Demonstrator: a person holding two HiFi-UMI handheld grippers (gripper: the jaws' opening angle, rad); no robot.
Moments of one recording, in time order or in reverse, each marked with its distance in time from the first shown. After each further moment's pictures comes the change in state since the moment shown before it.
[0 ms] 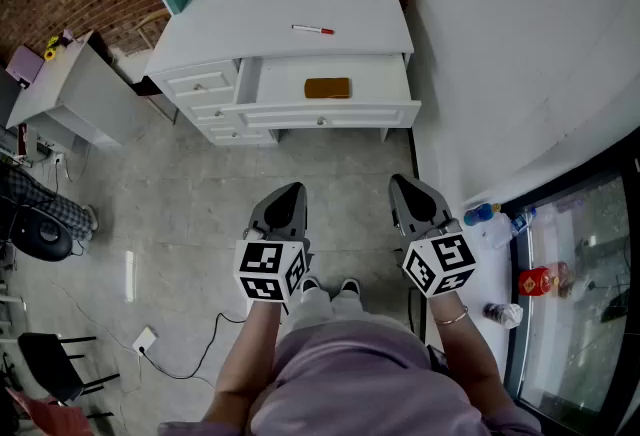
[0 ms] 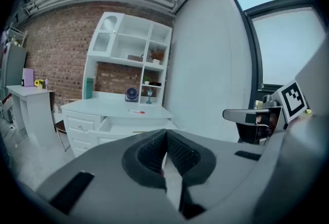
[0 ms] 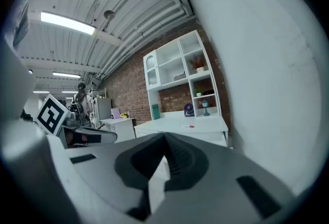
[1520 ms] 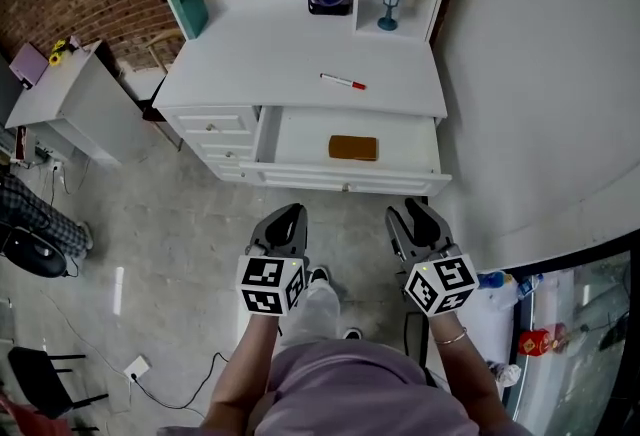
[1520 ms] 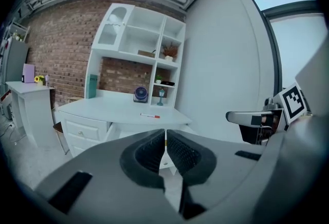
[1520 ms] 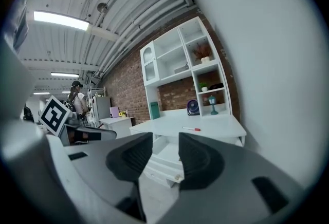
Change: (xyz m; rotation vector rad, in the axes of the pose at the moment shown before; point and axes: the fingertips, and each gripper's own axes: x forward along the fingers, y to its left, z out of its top) left arm 0.099 0.124 0.033 -0.039 0.011 0.032; right arm 0.156 -0.021 0.011 0.018 0.033 0.028
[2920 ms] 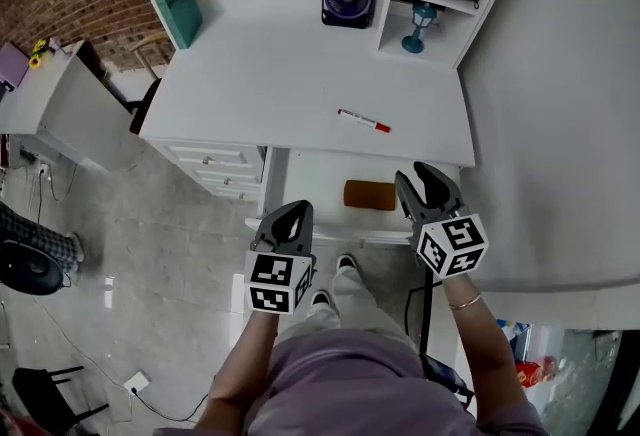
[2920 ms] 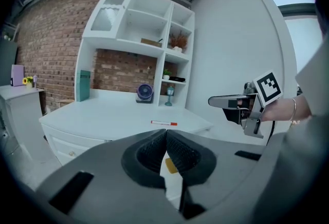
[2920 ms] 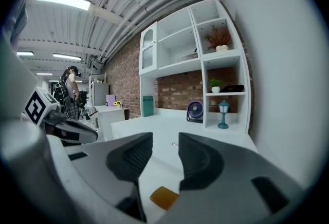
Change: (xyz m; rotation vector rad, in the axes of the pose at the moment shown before) left arm 0.157 0.111 0.047 0.031 0.049 -0.019; right arm 0.235 -0.084 0.058 -0.160 0.066 0.016
